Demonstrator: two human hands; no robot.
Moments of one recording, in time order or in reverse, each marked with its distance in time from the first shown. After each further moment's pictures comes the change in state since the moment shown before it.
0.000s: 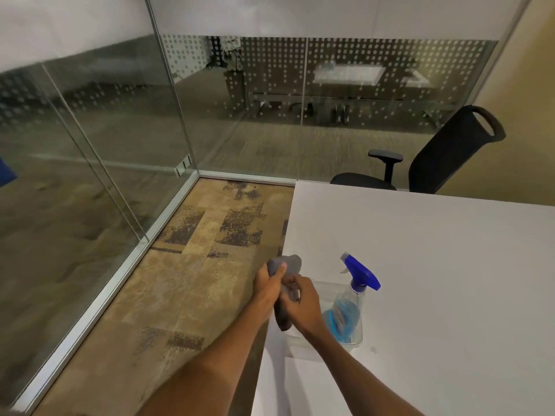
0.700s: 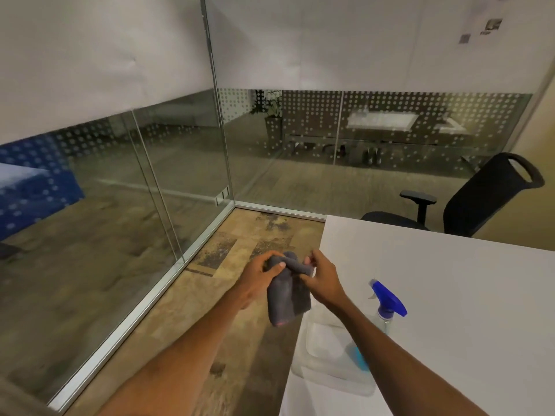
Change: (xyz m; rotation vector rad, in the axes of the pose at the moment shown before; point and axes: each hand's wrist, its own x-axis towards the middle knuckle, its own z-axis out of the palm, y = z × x) left_hand -0.033 0.078 -0.114 0.266 -0.200 0.483; right_hand 0.034 -0.100 -0.019 -0.057 -0.065 -0.381
